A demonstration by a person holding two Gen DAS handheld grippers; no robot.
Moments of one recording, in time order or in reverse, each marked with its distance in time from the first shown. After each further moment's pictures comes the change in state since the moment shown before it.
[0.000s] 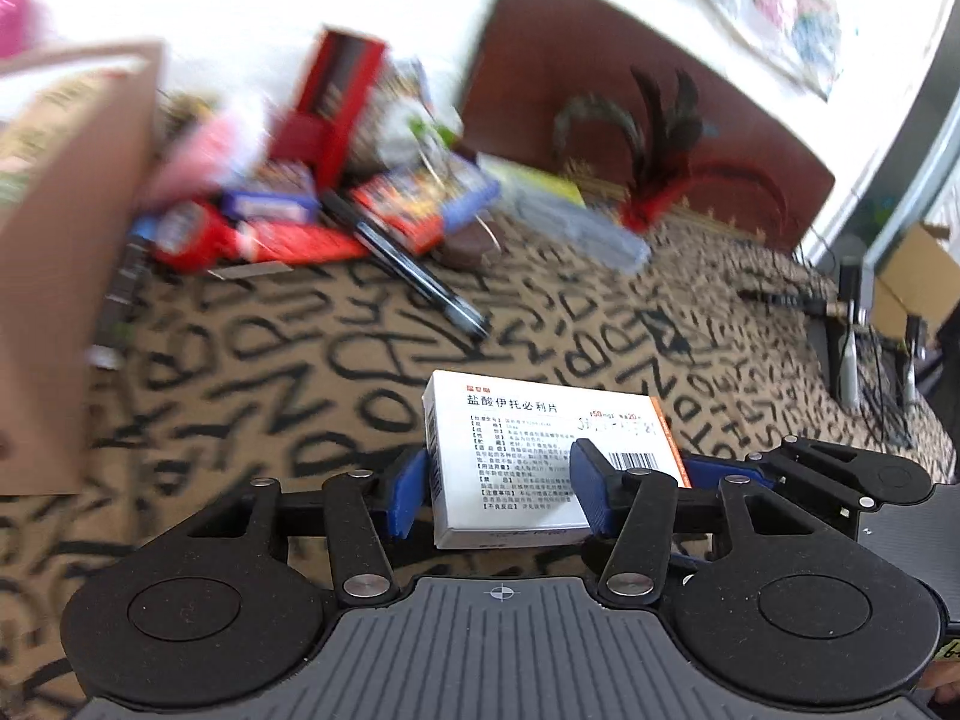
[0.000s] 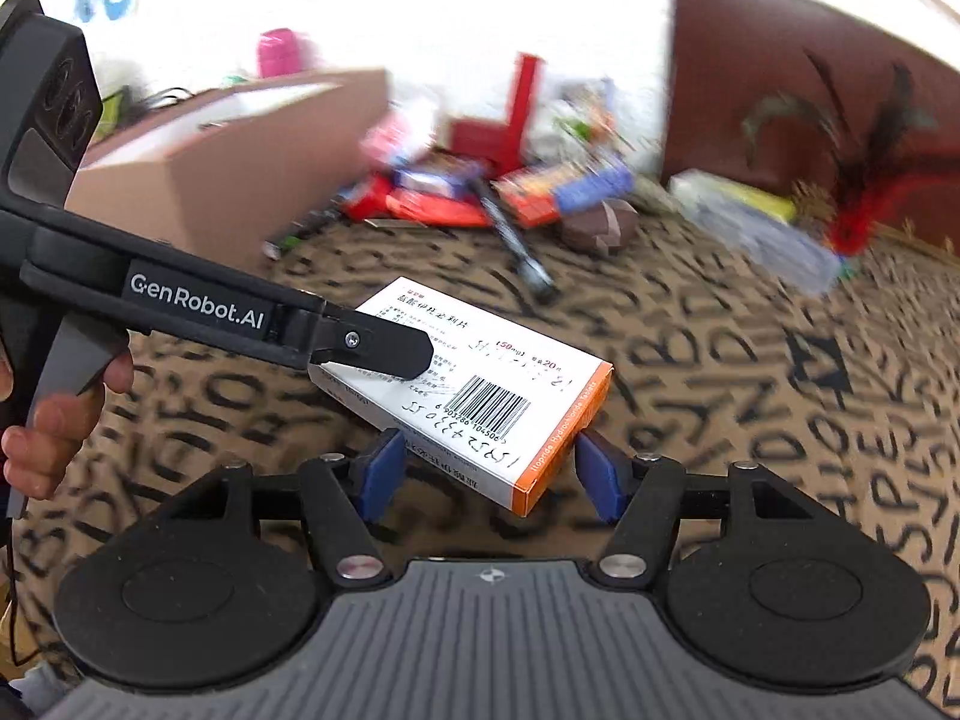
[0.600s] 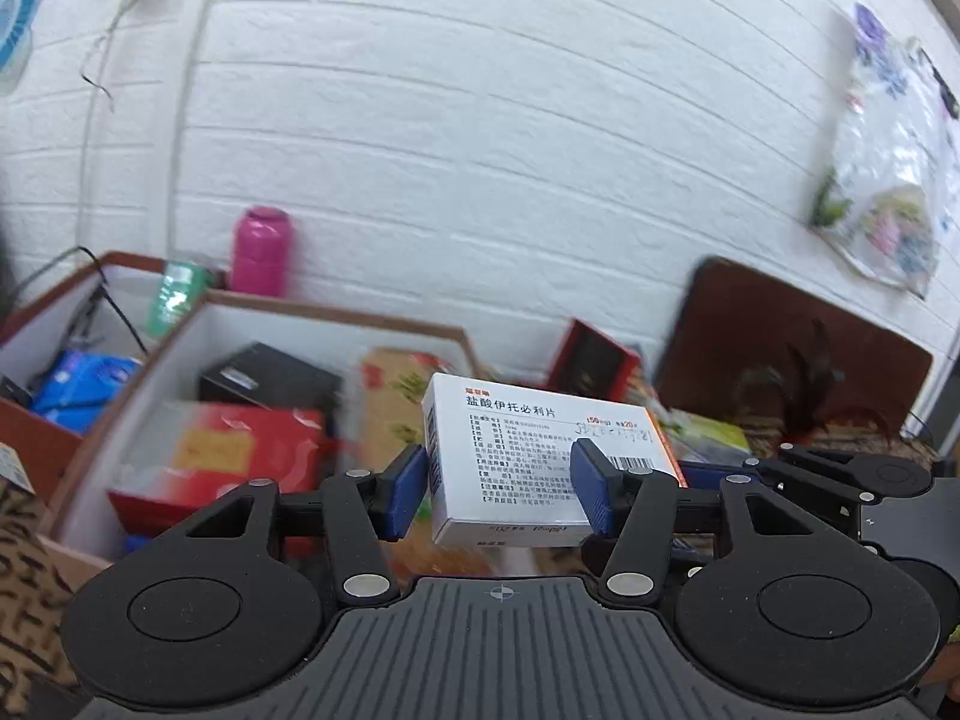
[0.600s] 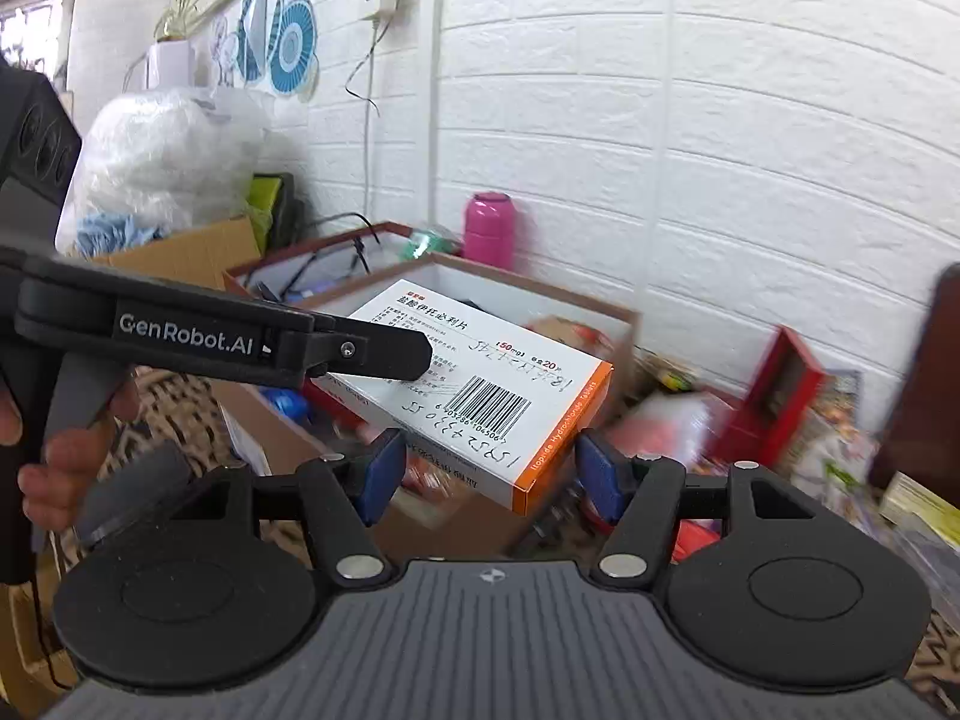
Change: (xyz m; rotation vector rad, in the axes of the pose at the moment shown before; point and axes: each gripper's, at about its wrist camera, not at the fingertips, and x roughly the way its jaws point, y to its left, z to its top) left arm -0.152 0.122 0.088 -0.043 -0.325 0.258; right arm 0.030 0.128 0.163 -0.171 -0.200 0.248
